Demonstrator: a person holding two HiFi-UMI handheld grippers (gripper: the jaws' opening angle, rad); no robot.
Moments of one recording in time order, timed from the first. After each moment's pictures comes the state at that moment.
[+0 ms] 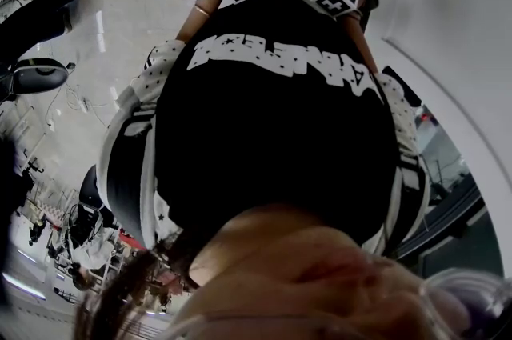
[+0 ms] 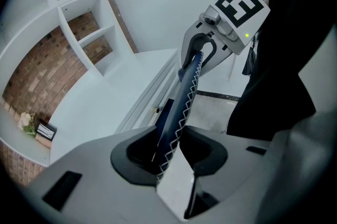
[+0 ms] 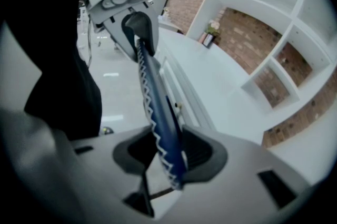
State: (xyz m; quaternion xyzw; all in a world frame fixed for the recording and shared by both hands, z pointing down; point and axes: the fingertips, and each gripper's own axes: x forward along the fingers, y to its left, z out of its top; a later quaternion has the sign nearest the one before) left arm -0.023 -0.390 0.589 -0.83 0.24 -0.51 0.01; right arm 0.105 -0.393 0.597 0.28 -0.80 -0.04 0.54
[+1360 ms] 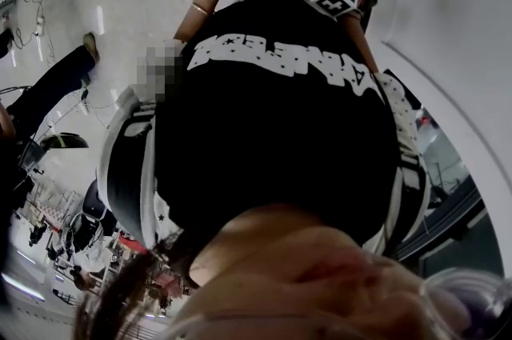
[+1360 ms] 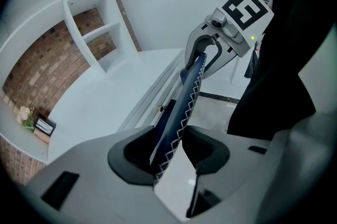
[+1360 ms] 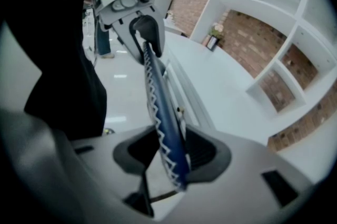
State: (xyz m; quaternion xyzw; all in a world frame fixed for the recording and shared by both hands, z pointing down) left arm -0.035 -0.396 0.597 -0.83 0.25 -0.51 -0.01; right arm 0.091 -0.391 0.604 0.25 -0.81 -0.05 0.53
